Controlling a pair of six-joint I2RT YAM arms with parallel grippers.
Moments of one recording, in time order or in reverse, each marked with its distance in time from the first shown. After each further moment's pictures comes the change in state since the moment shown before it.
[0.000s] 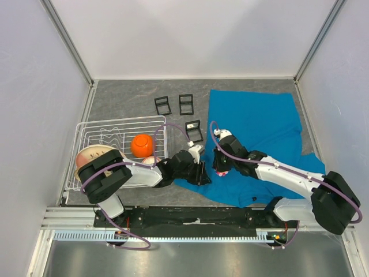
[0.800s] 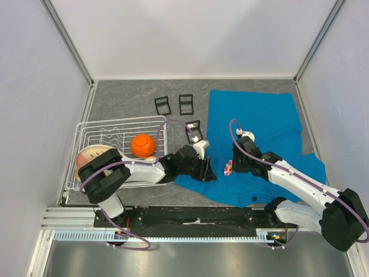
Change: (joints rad) left arm 0.000 0.000 0.069 -0.047 0.031 0.000; right arm -0.158 -0.163 -0.042 -0.241 0.137 0.079
